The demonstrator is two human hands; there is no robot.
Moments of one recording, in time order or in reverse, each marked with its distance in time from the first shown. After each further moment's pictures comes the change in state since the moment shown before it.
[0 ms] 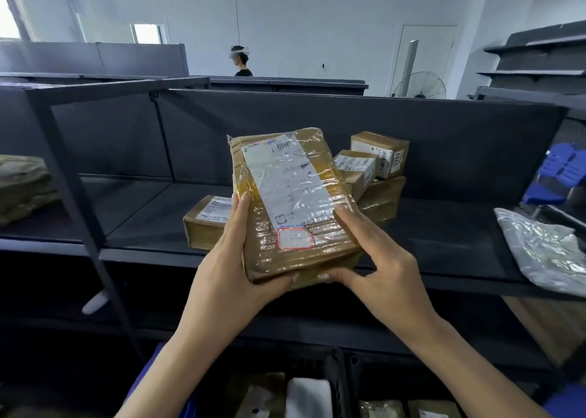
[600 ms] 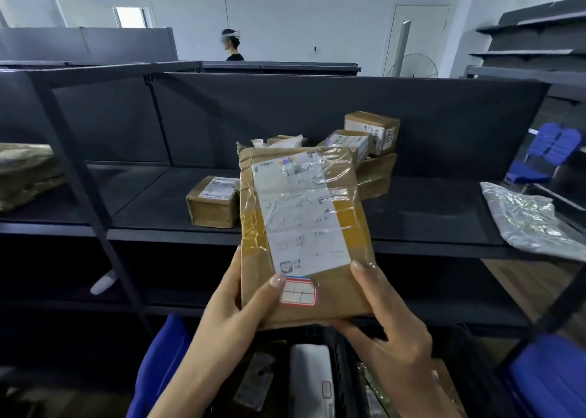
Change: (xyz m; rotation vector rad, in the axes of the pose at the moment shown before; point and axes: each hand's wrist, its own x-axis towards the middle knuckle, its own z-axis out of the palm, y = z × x) left_hand -0.074 0.000 -0.002 -0.602 -0.180 -0.322; right_hand -0.102 -0.056 0.015 -0.030 0.241 -0.032
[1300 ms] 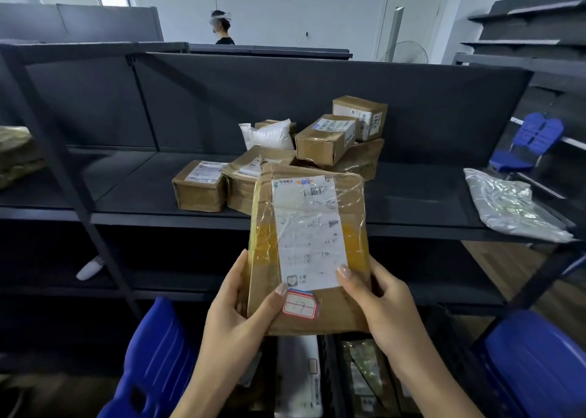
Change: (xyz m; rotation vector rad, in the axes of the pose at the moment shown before) left_hand -0.029 -0.029 0.031 -0.079 0.131 -0.083; right_hand 0.014 -0.017 -0.030 0.535 -0.257 0.919
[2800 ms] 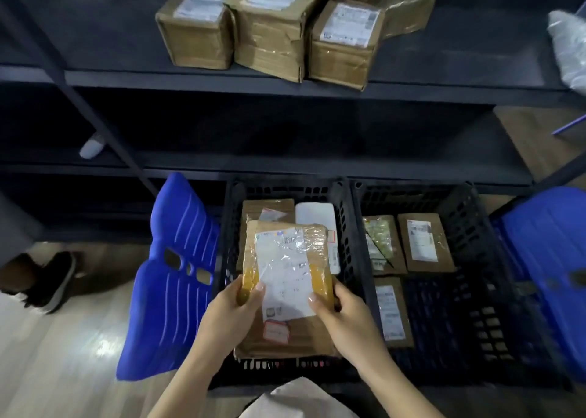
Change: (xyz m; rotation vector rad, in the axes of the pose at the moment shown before) left_hand -0.083 -0.160 -0.092 0.585 -0.113 -0.694; right_hand -0.122 0.171 0.078 -0.308 -0.070 0.637
